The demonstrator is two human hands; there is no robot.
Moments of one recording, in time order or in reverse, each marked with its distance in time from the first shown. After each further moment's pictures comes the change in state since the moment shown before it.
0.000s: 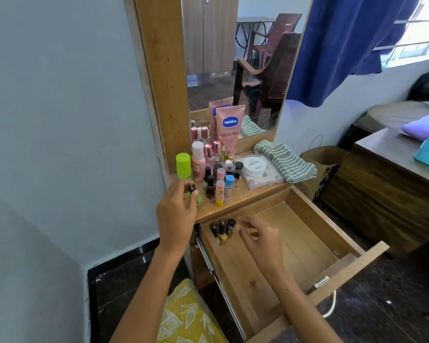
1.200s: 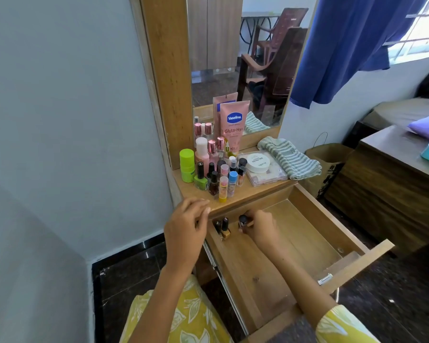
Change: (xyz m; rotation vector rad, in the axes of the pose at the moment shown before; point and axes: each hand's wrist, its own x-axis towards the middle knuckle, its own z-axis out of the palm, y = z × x) left_hand -0.039 0.007 -0.007 -0.018 -0.144 -0.052; right_hand 0.038 0.018 0.018 -0.302 -0.398 0.391
